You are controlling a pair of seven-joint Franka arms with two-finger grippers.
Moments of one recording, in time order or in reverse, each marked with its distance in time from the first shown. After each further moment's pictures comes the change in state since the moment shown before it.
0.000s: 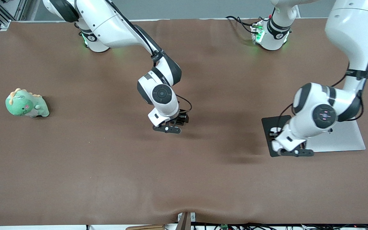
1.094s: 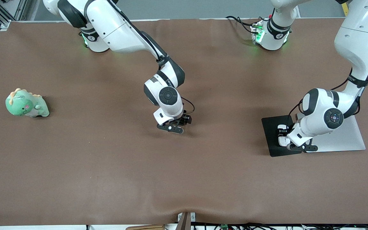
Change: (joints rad) left arm 0.137 0.084 -0.011 -0.195 0.000 0.244 0.102; right arm 0.023 0.067 -0.001 0.001 -0.001 0.064 0.091
